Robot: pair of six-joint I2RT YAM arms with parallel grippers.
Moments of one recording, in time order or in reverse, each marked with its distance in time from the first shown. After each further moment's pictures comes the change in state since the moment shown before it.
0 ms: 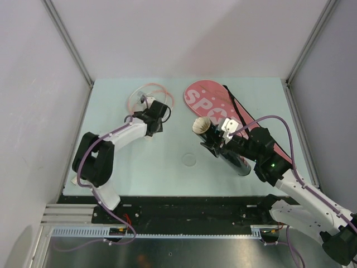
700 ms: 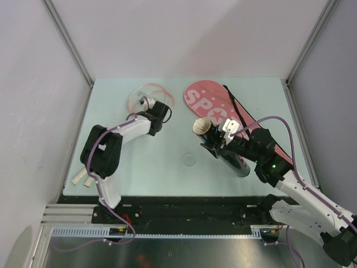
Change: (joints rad) left arm 0.012 0.156 0.050 -0.019 -0.168 -0.014; right arm 0.003 -0.013 -0.005 0.000 -0.007 0.017
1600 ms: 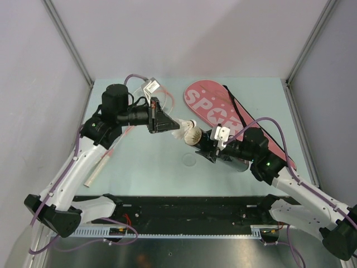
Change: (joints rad) left arm -0.013 -0.701 0.117 0.009 1.594 0.159; right arm 0.035 0.060 -0.001 0.018 -0.145 -0.111
